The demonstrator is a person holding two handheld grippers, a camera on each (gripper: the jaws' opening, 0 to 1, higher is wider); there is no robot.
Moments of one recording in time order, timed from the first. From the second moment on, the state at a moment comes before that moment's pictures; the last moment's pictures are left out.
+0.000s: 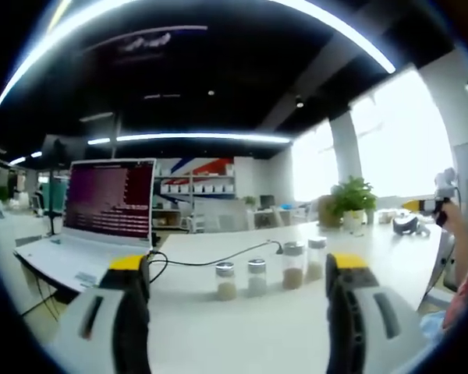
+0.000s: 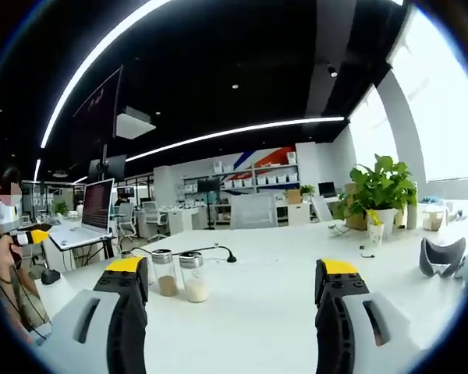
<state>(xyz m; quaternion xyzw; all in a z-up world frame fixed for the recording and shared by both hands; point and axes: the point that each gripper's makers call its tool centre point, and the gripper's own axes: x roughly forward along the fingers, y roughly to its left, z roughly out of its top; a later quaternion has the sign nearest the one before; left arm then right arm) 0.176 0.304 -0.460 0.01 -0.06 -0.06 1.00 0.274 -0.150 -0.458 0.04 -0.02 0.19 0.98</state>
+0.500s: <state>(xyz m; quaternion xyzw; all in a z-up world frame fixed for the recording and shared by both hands) 0.175 0.302 -0.459 -0.01 -0.06 -0.07 1.00 0.278 -0.122 -0.437 0.03 -0.04 0.18 0.98</state>
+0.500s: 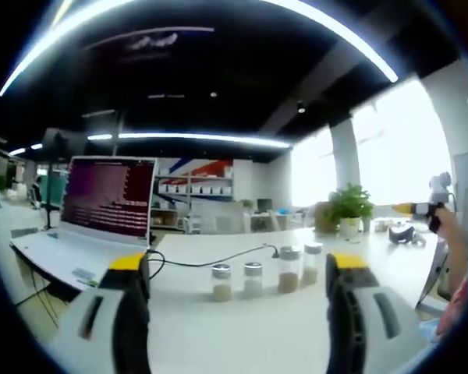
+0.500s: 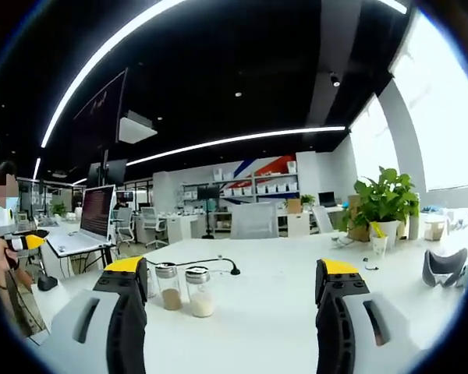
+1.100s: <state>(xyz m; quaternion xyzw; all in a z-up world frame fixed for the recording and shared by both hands) 0.177 0.300 -0.463 -0.02 -0.06 -0.09 0.99 0.296 -0.068 -0.428 0.02 -0.04 0.23 0.97</state>
